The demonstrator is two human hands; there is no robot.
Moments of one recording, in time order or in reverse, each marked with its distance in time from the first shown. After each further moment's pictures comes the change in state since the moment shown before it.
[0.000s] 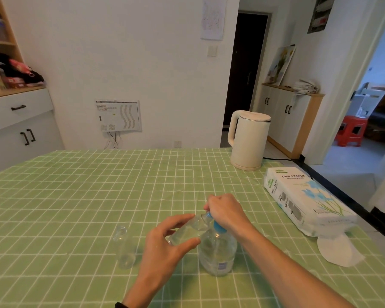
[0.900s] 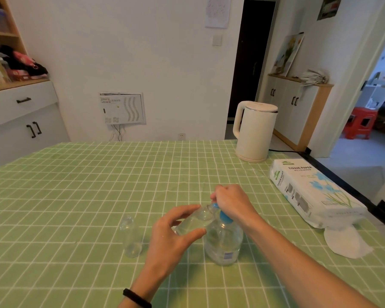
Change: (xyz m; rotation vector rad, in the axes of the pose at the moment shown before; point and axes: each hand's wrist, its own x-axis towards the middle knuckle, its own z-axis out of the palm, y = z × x) left_hand 0.000 -0.001 0.000 -0.004 -0.001 -0.009; right_hand 0.001 0.001 0.000 0.019 0.016 -0.016
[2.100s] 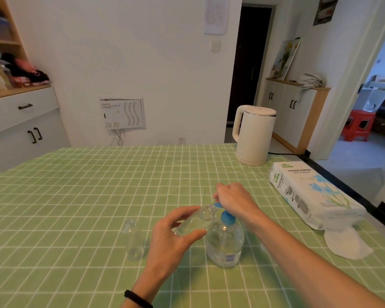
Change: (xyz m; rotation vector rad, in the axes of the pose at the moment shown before) left_hand 0.002 0.004 -0.005 -0.022 -0.002 -0.008; right_hand -0.001 -0.008 -0.009 -0.019 -0.001 -0.025
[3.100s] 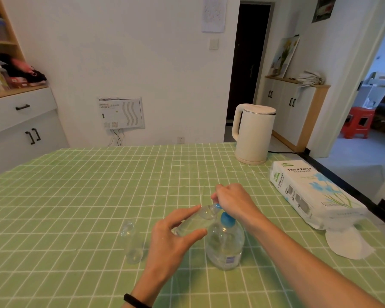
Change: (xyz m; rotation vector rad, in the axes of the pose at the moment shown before) left_hand 0.001 0.001 0.001 -0.050 -0.019 0.029; right_hand 0.004 0.003 0.003 0.033 0.004 -0.005
